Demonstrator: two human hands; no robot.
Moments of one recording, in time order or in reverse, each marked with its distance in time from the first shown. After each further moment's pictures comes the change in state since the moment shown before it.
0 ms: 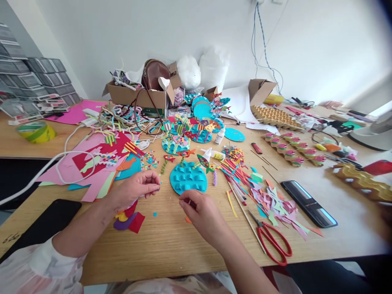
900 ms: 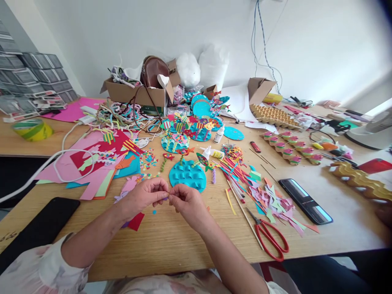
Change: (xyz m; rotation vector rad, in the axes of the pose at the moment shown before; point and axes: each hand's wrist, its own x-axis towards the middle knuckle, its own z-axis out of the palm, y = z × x) left_hand -0.003 -0.012 0.027 0.035 -0.053 0.048; right_hand 0.019 0.002 0.032 0.491 -0.022 0.137
